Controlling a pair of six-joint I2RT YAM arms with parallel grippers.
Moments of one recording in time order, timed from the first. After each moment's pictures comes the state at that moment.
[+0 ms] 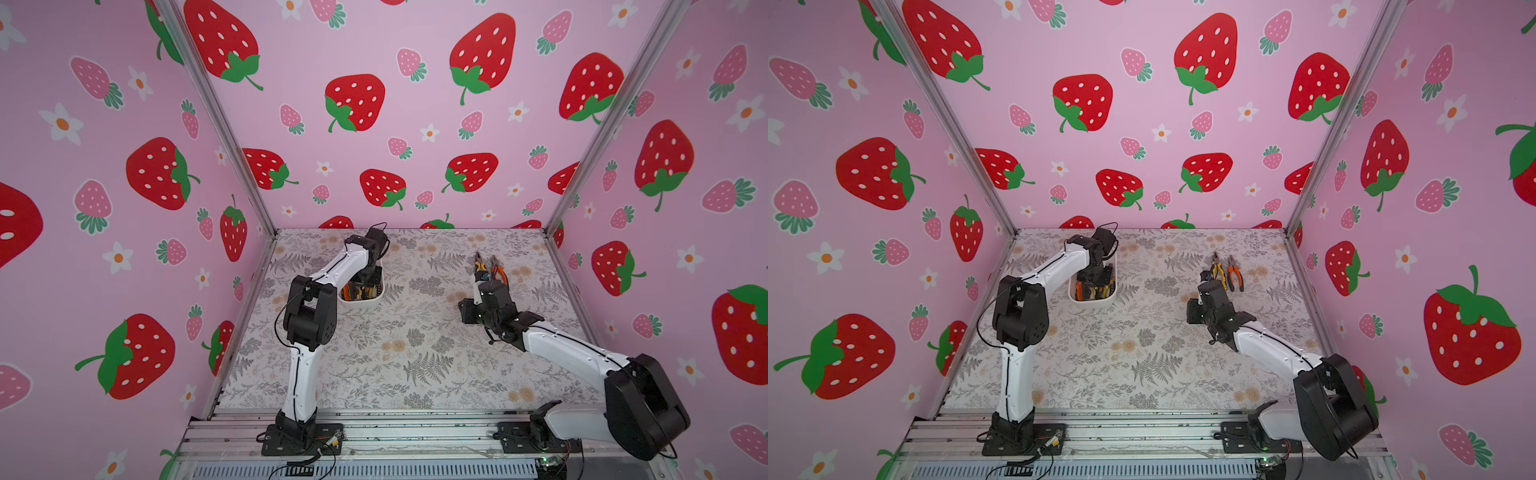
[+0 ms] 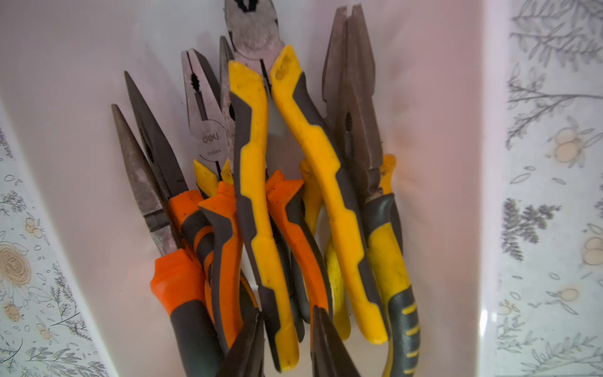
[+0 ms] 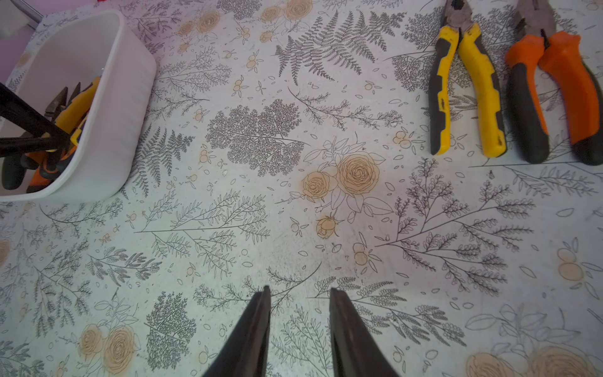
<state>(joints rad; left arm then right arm) -0.36 2.19 1.87 -1.07 -0.20 -0.26 0.52 1.33 0.72 -0.13 0.13 0.42</state>
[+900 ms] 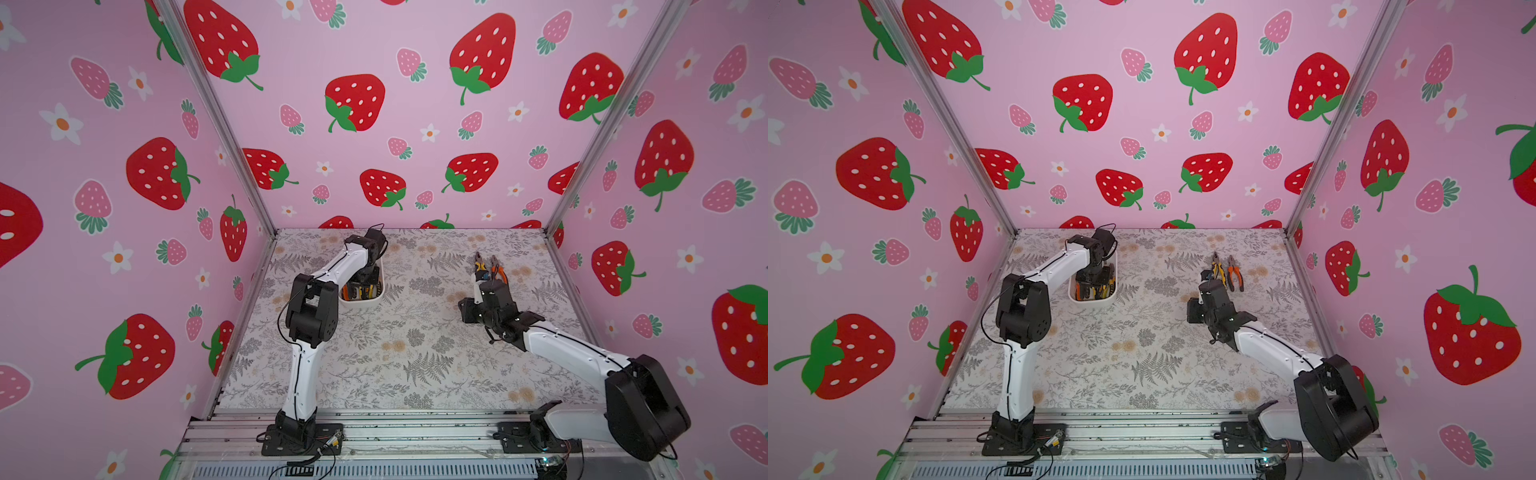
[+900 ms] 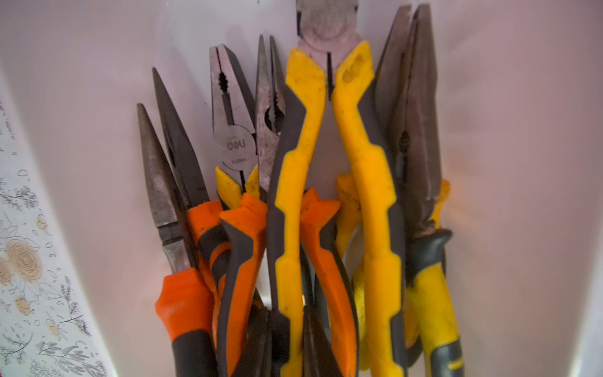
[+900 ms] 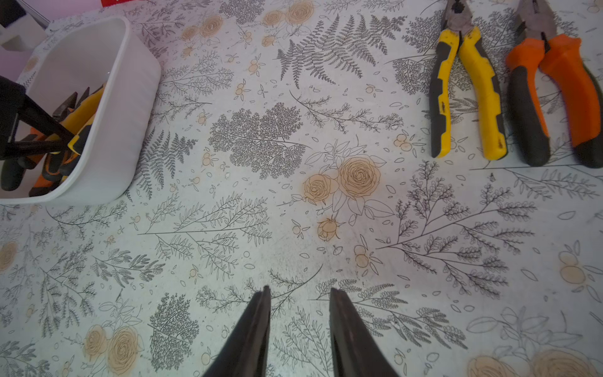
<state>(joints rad) -0.35 2.23 1.90 -1.09 -0.24 -0.26 0.51 1.33 0.72 -0.13 0.12 0.42</state>
